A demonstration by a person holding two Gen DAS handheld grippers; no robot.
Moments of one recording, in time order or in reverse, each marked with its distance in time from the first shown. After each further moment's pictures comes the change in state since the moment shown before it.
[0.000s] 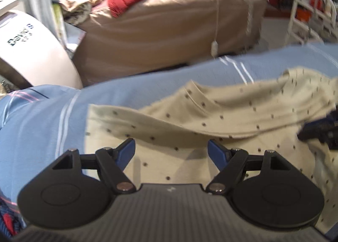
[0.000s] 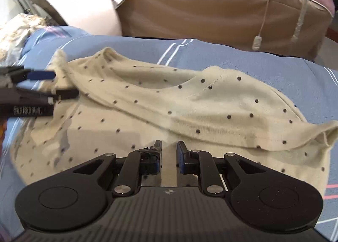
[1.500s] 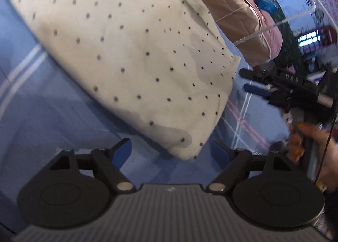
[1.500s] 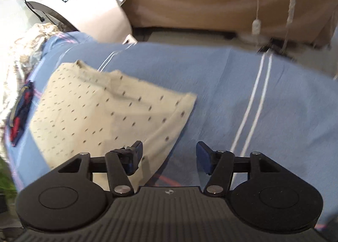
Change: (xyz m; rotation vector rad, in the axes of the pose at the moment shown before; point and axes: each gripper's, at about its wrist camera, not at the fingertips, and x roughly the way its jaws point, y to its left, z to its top) left arm -0.094 -0.242 -0.115 -1.066 0.150 -0.411; right arm -0.063 -0.210 0.011 0.006 0.155 0.280
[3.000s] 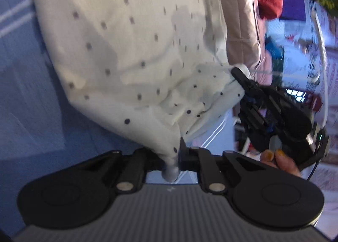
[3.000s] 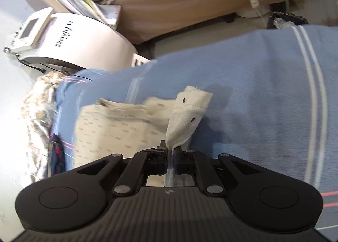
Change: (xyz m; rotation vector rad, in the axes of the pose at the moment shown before) left arm 0.025 0.016 0.064 -0.444 0.058 -0.238; right arm 0.015 0.045 0.034 0.323 -0.057 0.145
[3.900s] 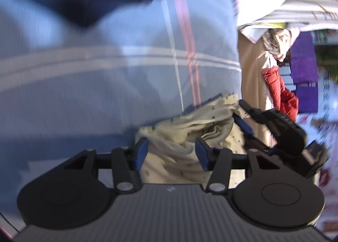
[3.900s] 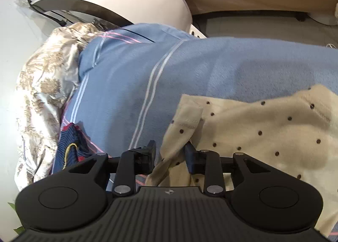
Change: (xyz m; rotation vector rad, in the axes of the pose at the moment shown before) left arm -0.237 0.080 0.227 -0.039 -0.445 0.144; right arm 0.214 0.248 0.005 -0.183 0.108 0.036
